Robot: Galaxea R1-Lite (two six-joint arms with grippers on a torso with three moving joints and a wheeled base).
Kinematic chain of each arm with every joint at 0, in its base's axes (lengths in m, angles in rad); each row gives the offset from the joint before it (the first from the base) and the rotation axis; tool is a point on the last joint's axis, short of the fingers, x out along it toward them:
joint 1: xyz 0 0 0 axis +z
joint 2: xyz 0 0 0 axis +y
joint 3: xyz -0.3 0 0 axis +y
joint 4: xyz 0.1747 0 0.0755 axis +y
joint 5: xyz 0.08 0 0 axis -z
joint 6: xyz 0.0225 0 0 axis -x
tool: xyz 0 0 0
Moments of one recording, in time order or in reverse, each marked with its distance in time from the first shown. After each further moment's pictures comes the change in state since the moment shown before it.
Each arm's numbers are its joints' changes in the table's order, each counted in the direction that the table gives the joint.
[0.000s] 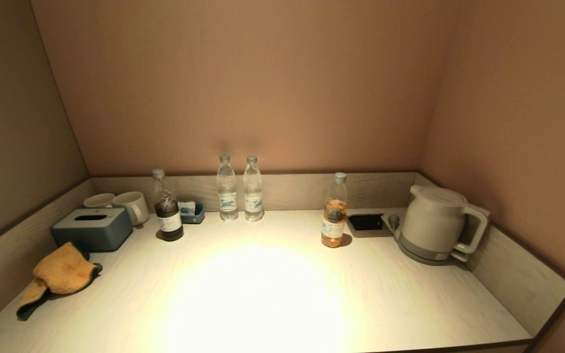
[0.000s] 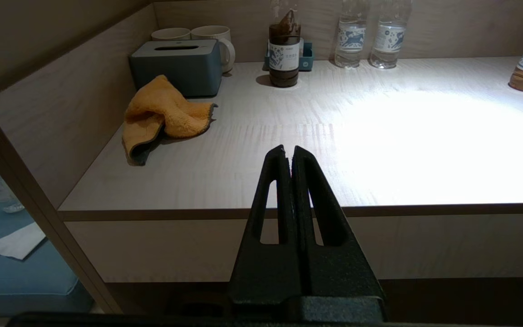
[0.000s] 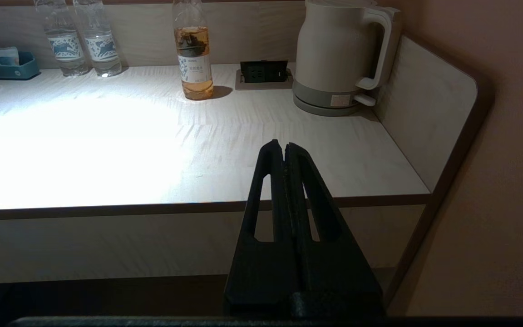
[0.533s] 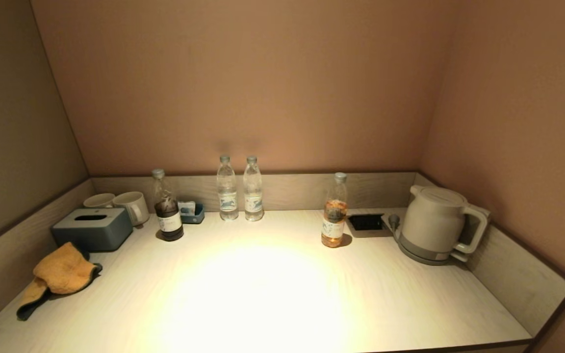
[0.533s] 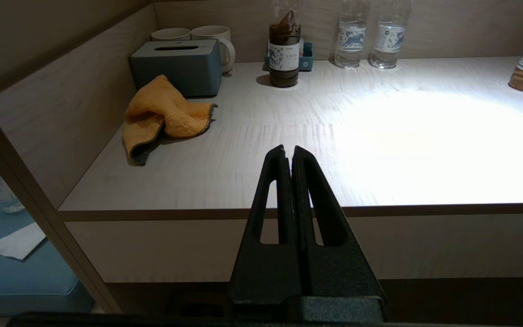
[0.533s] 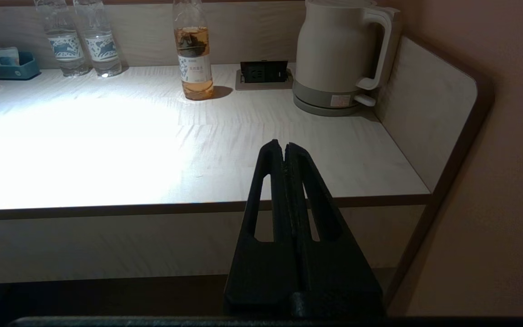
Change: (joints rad) left arm 0.000 0.000 0.000 0.000 0.000 -0.001; right arm 0.000 0.000 0.000 0.000 0.000 0.000
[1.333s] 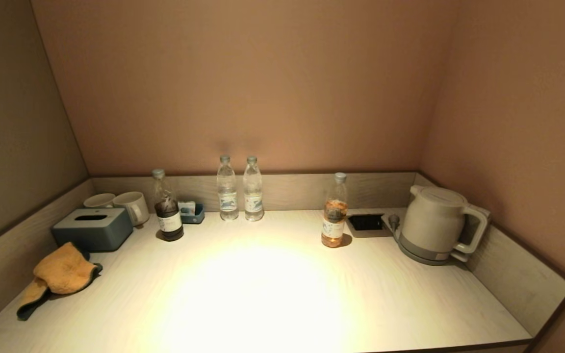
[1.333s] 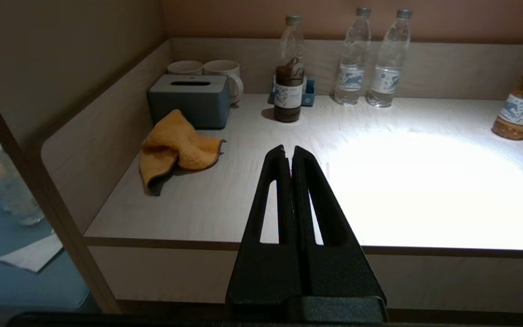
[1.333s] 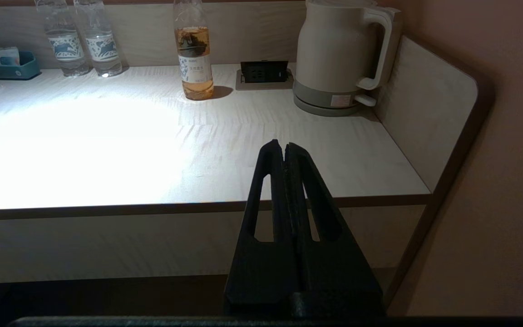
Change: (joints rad) left arm 0.000 0.119 -0.256 0.097 -0.020 0.032; right arm 0.000 0.000 0.000 0.000 0.000 0.000
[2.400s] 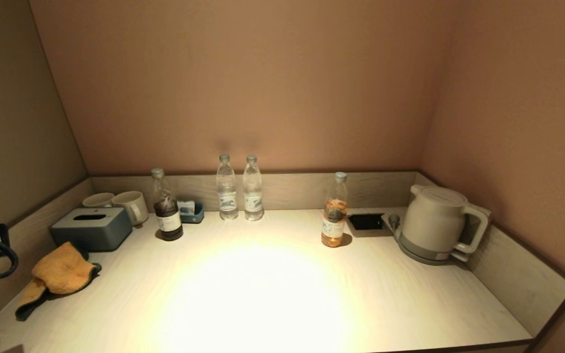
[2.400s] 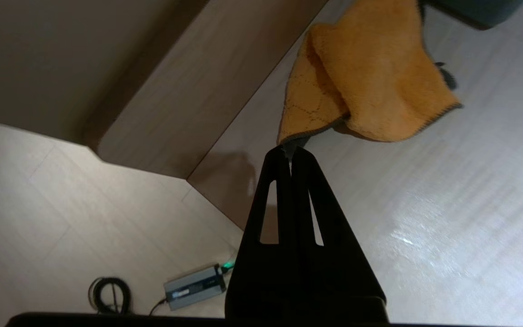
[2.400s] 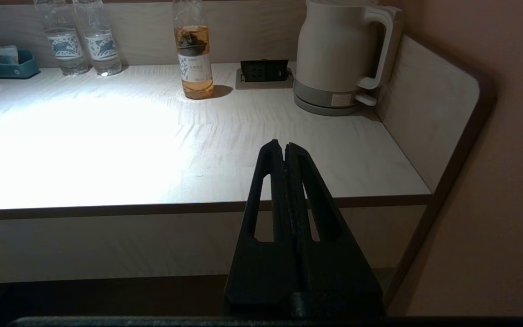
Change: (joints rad) left arm 0.254 1.575 -0.746 0.017 -0.394 0.158; right arm 0.000 0.000 0.000 0.000 0.001 0.000
